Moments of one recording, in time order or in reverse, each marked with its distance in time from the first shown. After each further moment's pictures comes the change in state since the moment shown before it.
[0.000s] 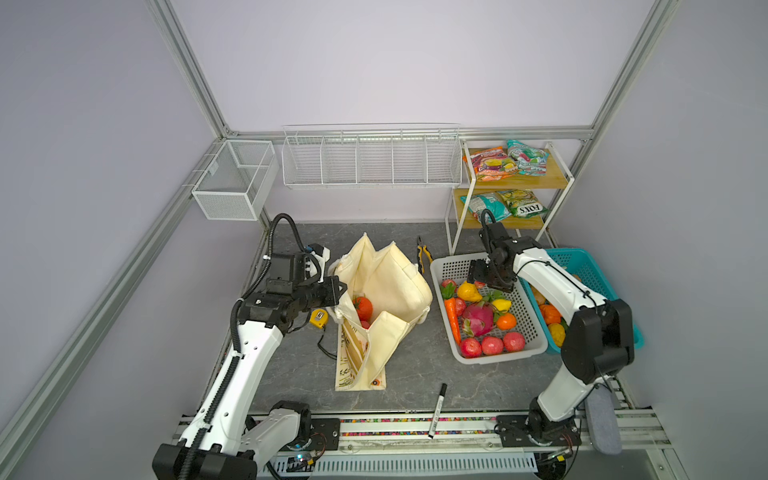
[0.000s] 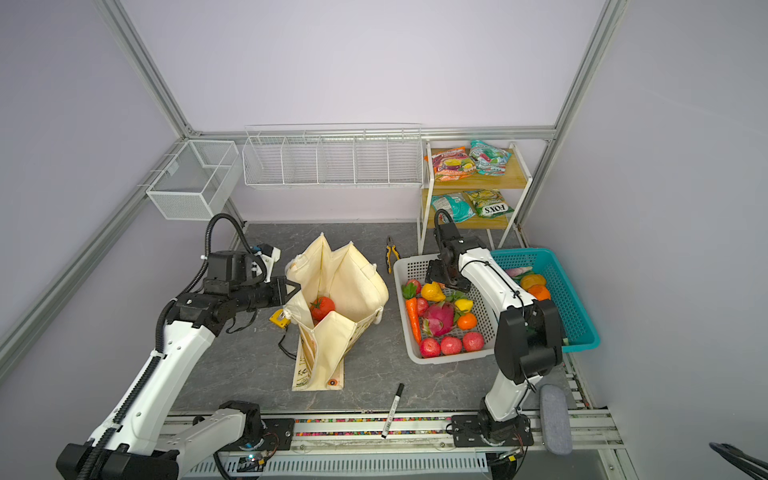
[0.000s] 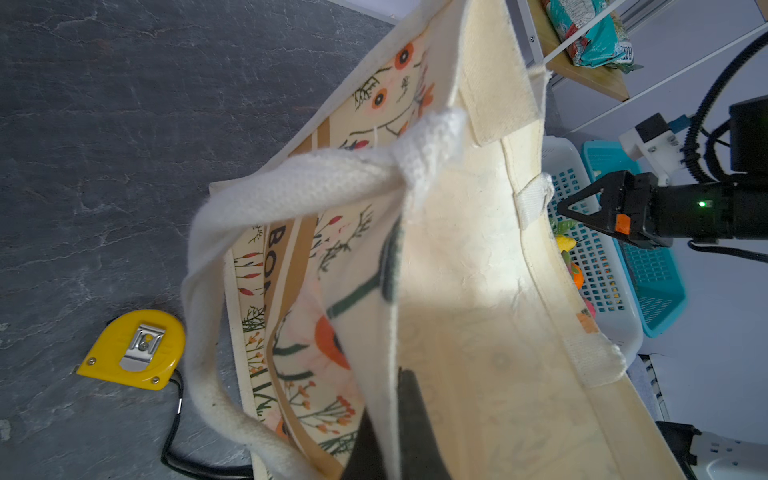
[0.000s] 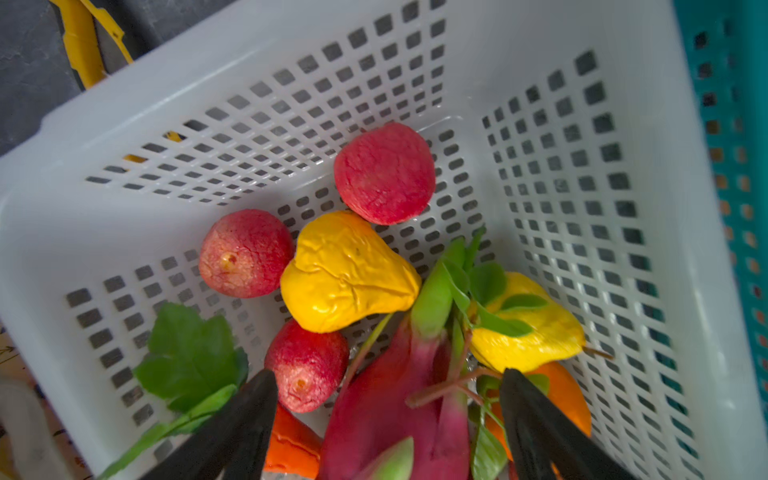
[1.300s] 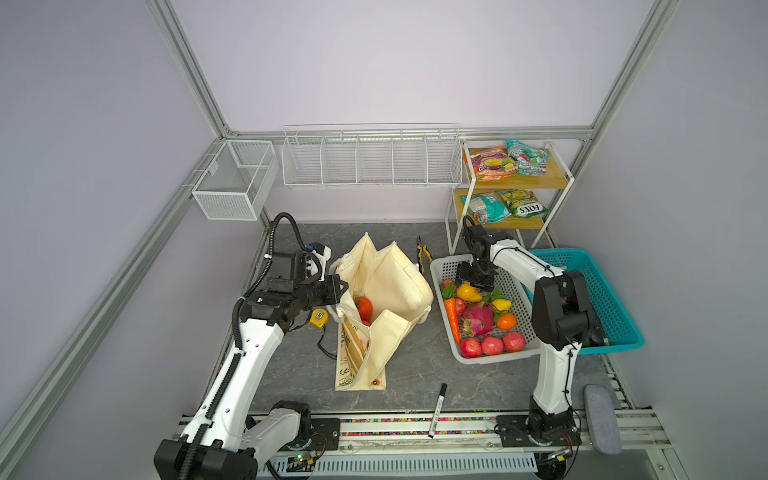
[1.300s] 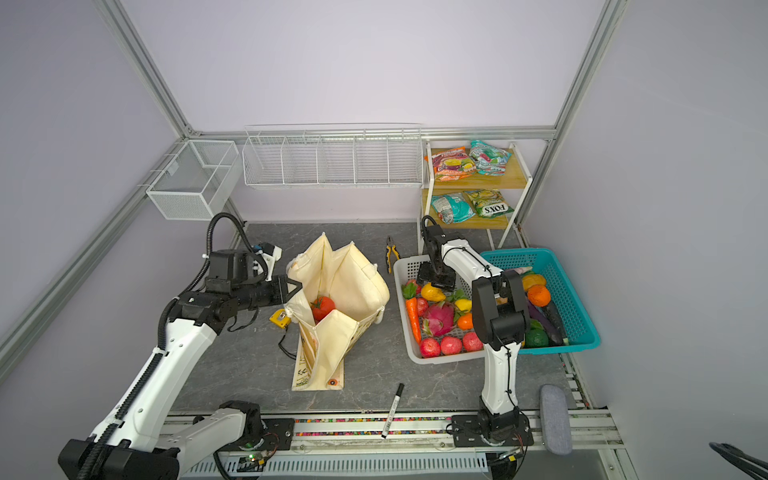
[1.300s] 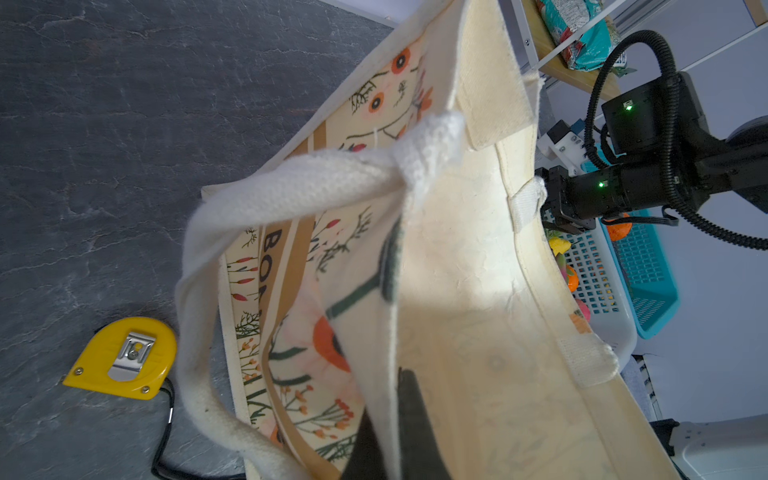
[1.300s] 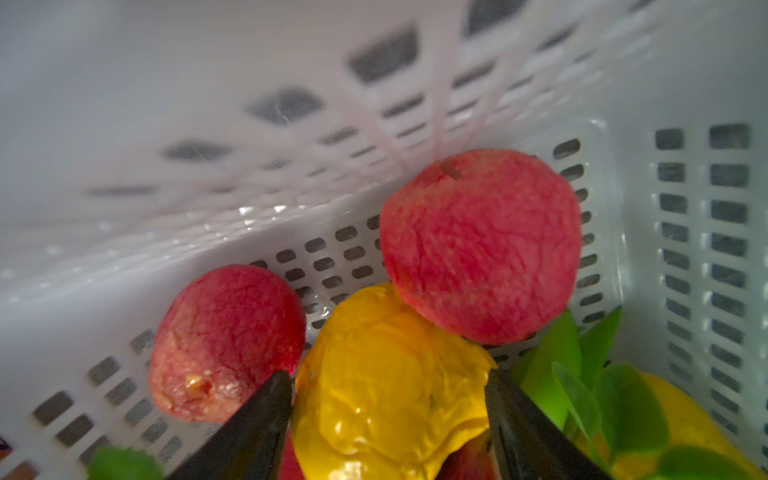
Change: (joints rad) left arm 0.000 0.013 -0.003 0.023 0.013 -0.008; right arm 0.003 0.266 0.149 -0.026 -0.082 0.021
